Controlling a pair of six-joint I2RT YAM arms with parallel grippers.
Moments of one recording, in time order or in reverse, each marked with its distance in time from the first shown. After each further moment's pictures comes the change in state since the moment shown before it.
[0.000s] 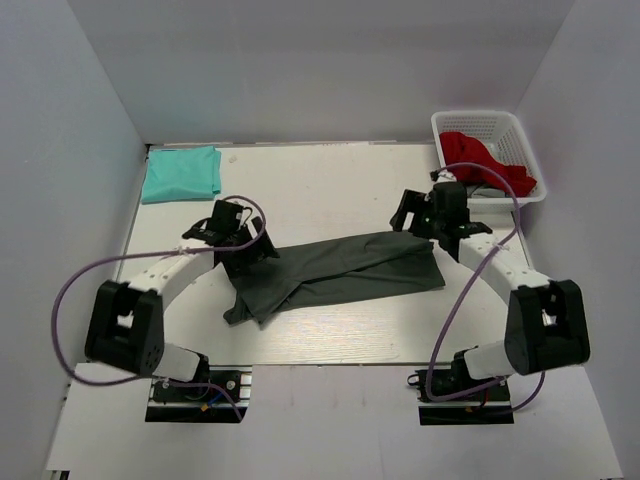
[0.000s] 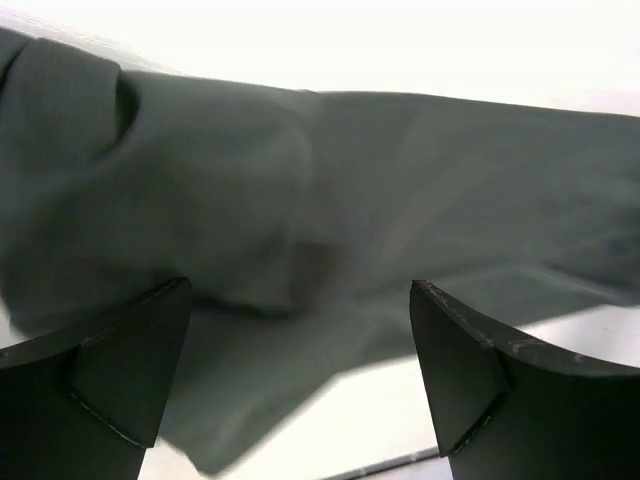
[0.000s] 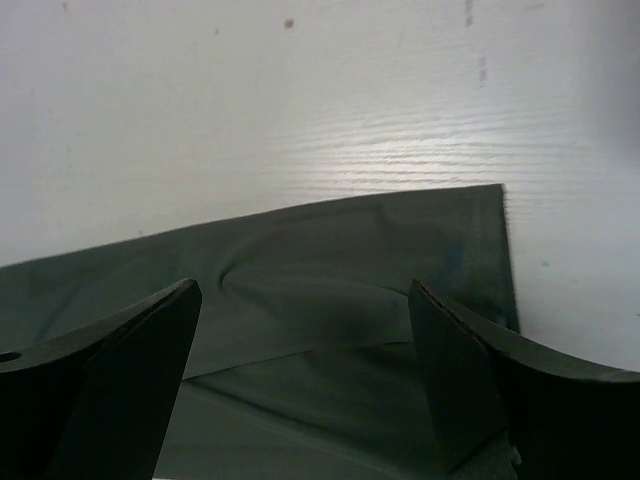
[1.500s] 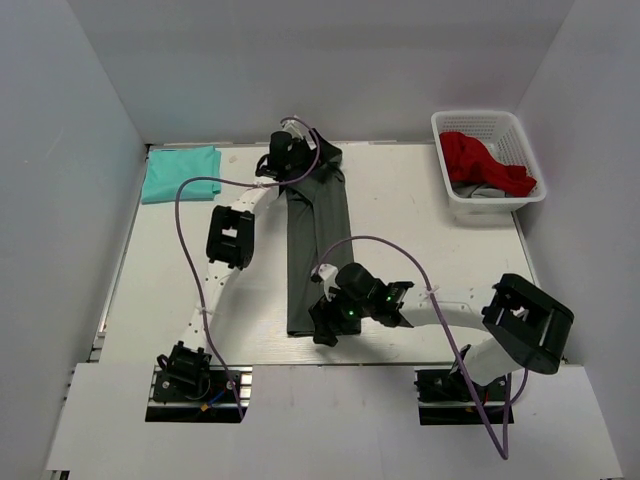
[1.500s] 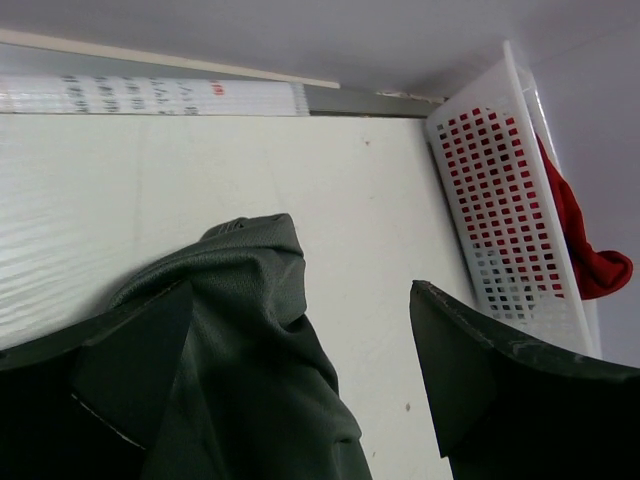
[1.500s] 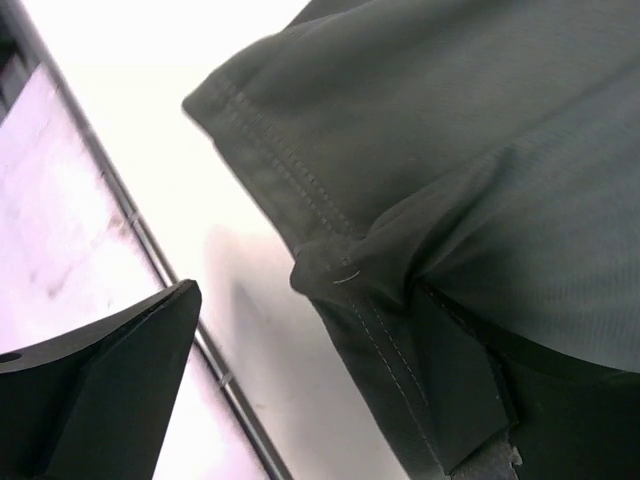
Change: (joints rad) left arm -0.006 1.554 1.654 0.635 0.340 -0.074; right arm 0.827 0.102 -0.230 0.150 -0.222 -0.090
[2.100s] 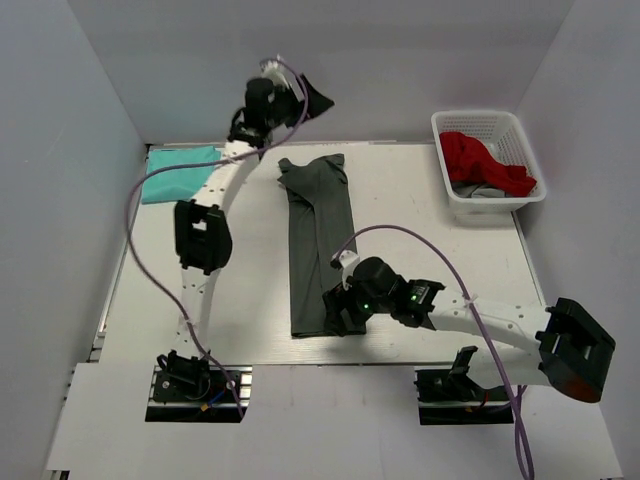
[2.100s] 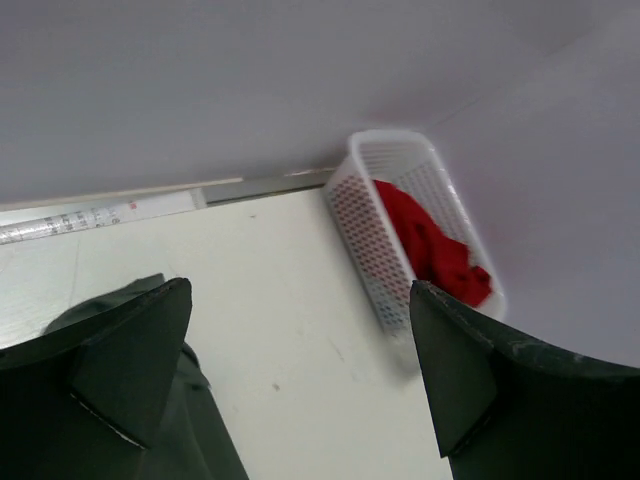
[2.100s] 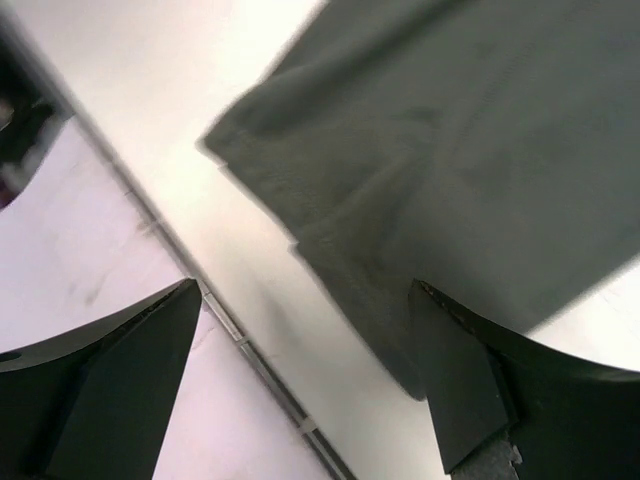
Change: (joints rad) left arm -0.009 -0.413 -0.135 -0.223 -0.076 0.110; right arm -0.003 -0.252 0.023 -0.203 0.116 0.047
